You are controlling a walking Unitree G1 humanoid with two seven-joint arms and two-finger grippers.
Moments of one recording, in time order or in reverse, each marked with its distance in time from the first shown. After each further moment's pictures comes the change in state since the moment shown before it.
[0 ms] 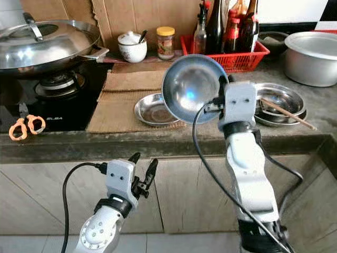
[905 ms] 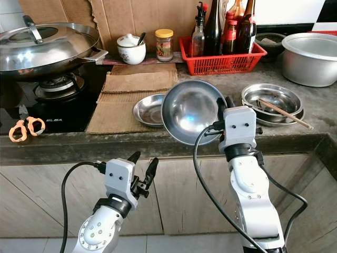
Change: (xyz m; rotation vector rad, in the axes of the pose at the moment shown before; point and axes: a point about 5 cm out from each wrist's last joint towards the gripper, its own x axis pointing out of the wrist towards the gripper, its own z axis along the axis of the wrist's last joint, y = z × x) left arm -0.001 -0.001 0.004 0.000 -0.017 -0.009; right arm -0.020 0.000 -0.010 0.038 0.052 0.009
